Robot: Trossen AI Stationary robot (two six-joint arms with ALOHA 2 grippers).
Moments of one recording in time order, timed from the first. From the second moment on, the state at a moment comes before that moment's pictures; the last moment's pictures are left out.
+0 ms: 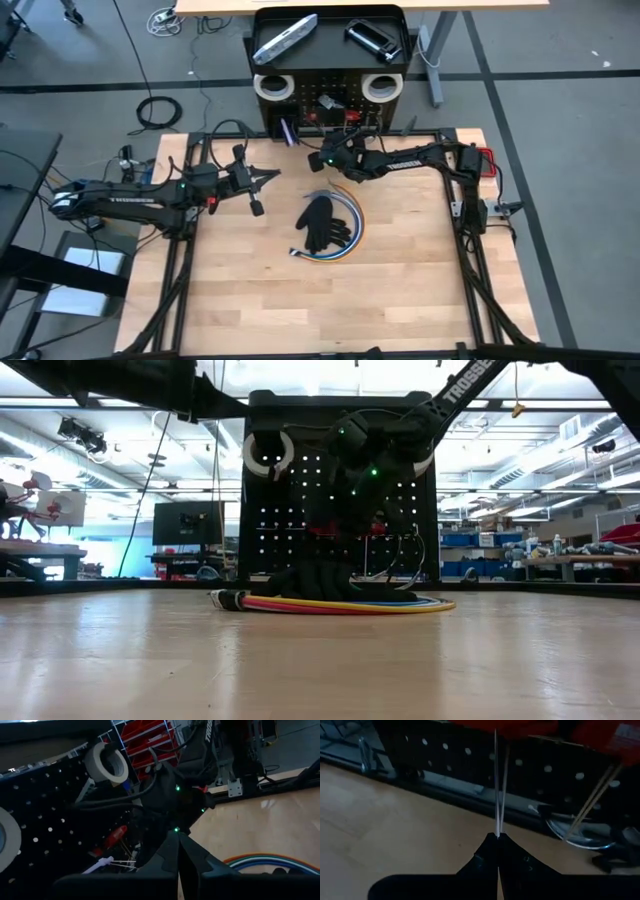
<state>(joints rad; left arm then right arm) 0.13 0.86 0.50 0.31 -0.25 0.34 -0.33 1.98 1.25 0.03 0.68 0.56</state>
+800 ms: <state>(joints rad) 0.13 0.86 0.51 0.29 -0.25 0.33 -0.41 2.03 1.25 0.03 0.60 0.45</state>
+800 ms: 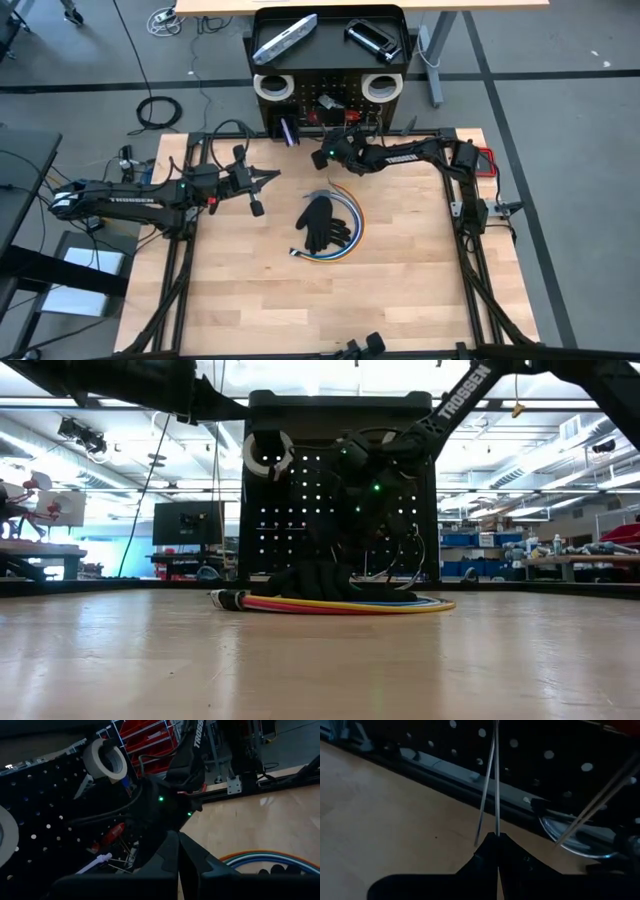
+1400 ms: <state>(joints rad) 0.13 0.86 0.51 0.29 -0.26 0.33 -0.48 2.03 1.25 0.05 0.43 0.35</state>
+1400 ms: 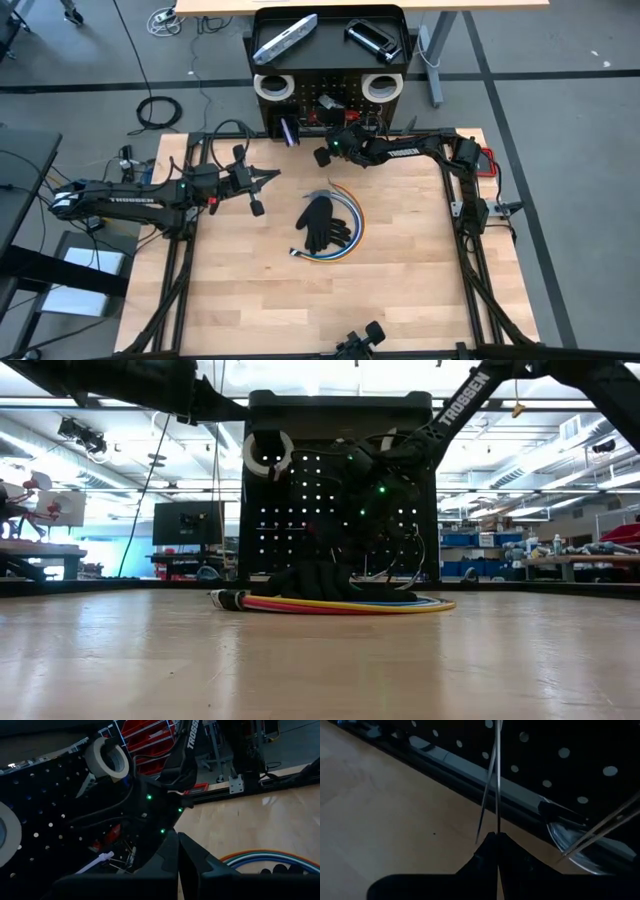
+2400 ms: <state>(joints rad) 0.15 0.86 0.51 0.26 -0.28 0.31 -0.53 2.09 1.27 0.08 0.32 0.26</state>
